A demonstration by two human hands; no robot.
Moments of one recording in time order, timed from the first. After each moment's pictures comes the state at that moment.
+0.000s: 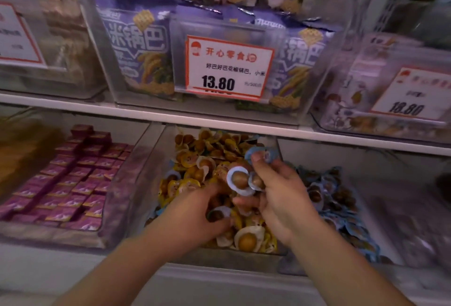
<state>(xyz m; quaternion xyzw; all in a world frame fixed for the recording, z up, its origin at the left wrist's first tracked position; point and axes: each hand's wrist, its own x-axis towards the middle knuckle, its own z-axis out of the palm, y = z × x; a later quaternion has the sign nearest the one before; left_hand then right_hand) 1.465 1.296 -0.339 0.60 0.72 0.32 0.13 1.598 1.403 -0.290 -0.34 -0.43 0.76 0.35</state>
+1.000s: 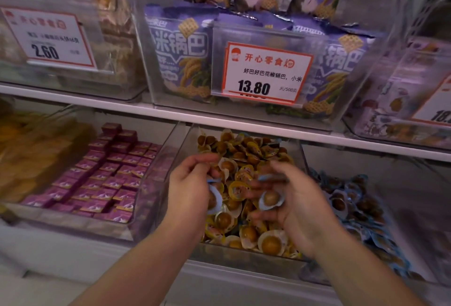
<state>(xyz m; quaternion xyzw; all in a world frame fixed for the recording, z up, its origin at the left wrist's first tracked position) 1.463 1.299 -0.309 0.12 0.58 0.77 0.23 1.598 1.385 -0.277 -0.34 -0.46 0.78 0.23</state>
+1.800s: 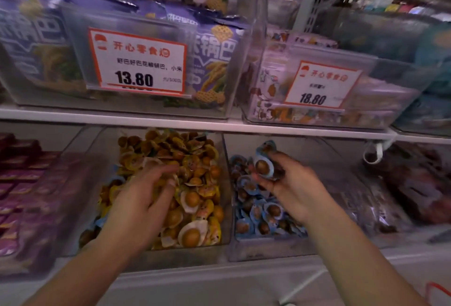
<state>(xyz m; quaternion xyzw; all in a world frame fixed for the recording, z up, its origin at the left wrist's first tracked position) 1.489 1.310 -0.332 0.49 0.71 0.50 0.08 1.695 1.466 -0.269 -0.43 -0.40 0.71 0.39</state>
